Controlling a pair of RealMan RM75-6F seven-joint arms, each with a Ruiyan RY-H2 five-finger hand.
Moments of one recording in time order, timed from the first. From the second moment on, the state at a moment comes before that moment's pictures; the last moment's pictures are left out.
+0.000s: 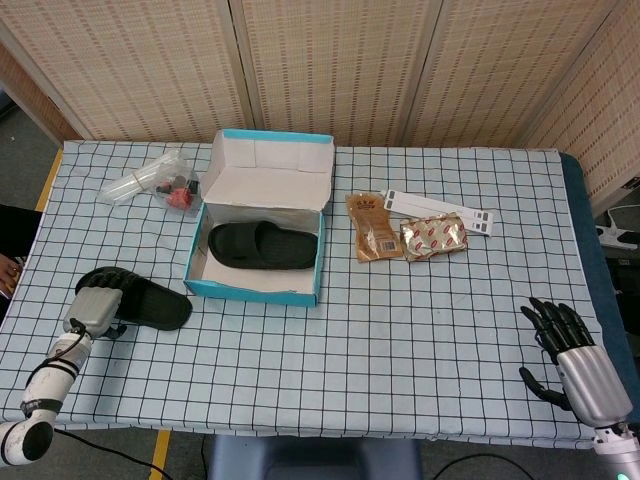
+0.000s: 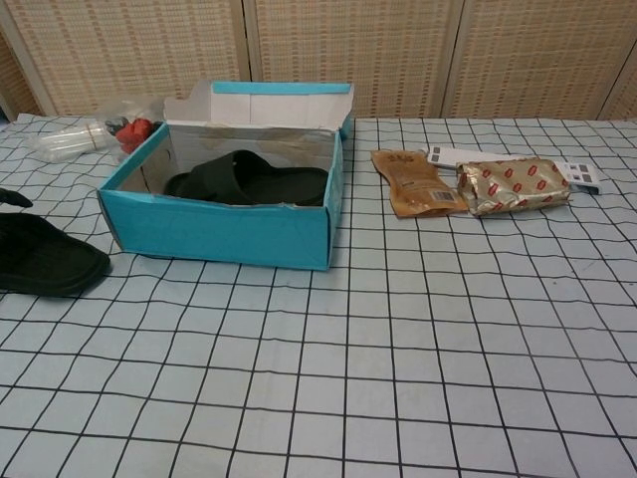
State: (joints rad) left arm -0.61 -1.22 0.02 -1.44 0.95 0.88 0.34; right arm 0.04 -1.04 -0.04 -1.65 -1.72 1.58 0.09
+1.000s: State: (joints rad) left arm -0.61 -1.34 -0.02 -1.21 0.95 0.79 0.30; right arm 0.04 -1.05 -0.04 -1.66 -1.71 1.56 0.07
